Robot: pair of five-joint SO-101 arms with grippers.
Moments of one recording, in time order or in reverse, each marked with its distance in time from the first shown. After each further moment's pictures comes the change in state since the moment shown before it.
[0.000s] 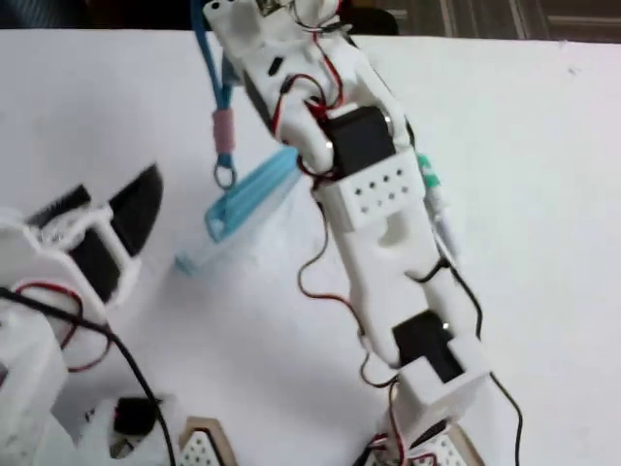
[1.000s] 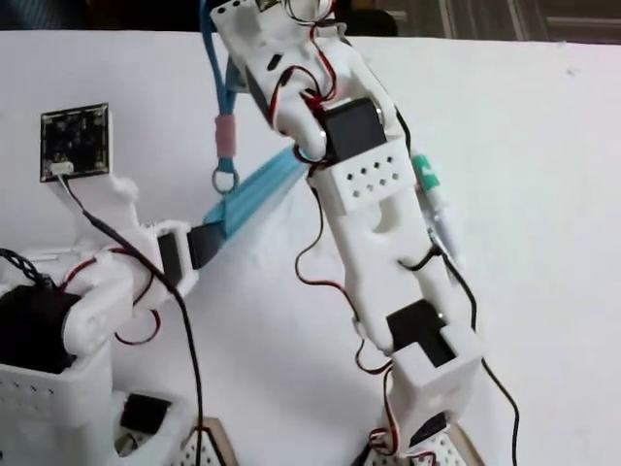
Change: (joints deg) left arm 9.1 -0.4 22.9 -1.2 -1.3; right arm 1.3 3.3 0.1 0.0 0.0
